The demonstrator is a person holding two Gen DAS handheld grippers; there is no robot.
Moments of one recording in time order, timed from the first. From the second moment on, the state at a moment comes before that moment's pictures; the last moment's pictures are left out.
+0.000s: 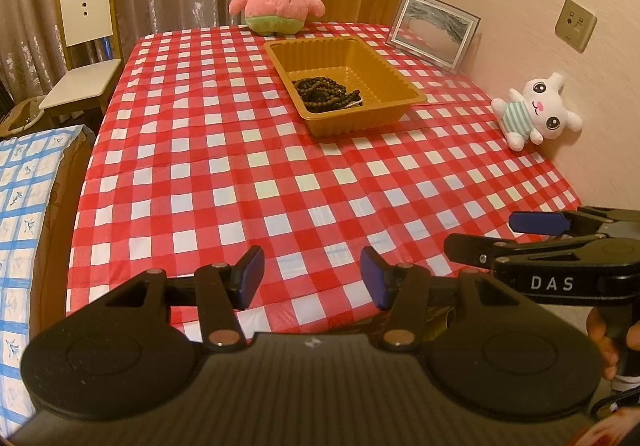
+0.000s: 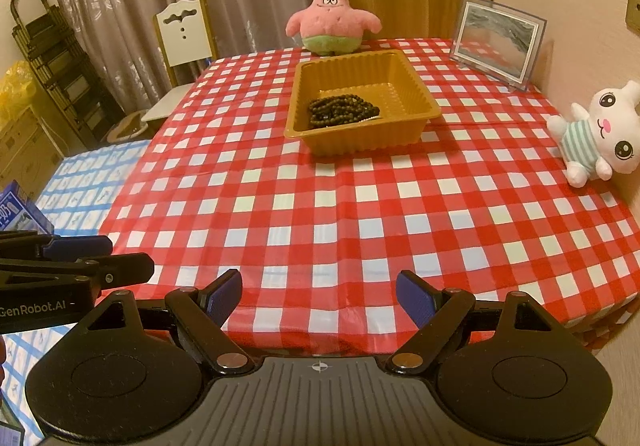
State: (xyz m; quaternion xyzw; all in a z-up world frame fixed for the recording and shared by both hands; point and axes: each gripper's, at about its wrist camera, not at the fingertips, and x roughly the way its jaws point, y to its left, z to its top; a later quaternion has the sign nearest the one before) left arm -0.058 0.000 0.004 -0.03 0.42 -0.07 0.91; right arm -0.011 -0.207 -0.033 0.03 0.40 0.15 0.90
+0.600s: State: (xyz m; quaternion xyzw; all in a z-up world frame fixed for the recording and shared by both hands) left arm -0.057 -0.001 0.004 -0.03 0.42 -0.07 0.91; right arm -0.010 -0.206 -0.034 0.03 0.40 0.15 0.90
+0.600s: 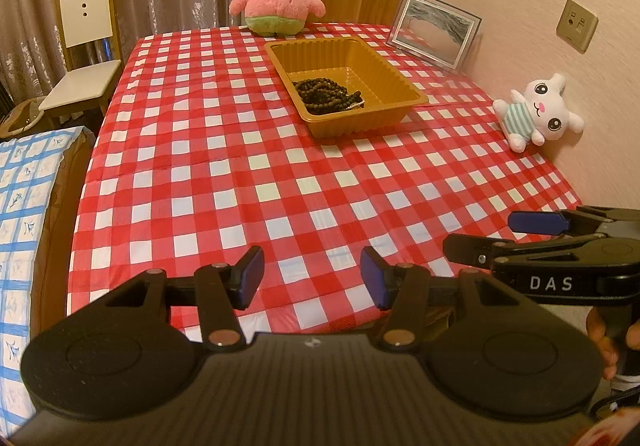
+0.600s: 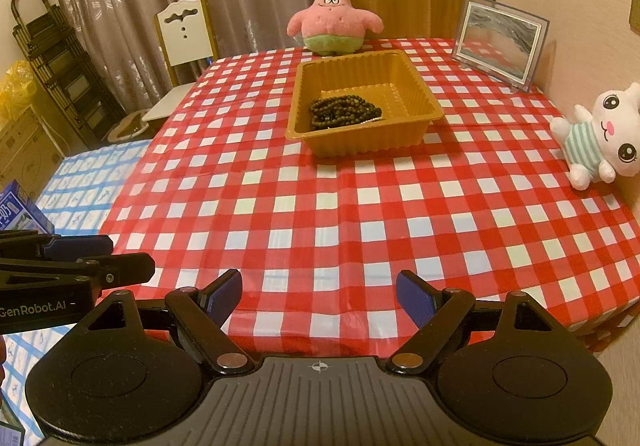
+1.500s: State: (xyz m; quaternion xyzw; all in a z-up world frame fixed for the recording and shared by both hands) left arm -0.056 -0.001 0.005 -0.03 0.42 -0.07 0.91; right arm -0.010 -0.203 -0.034 0.03 0.40 0.15 0.90
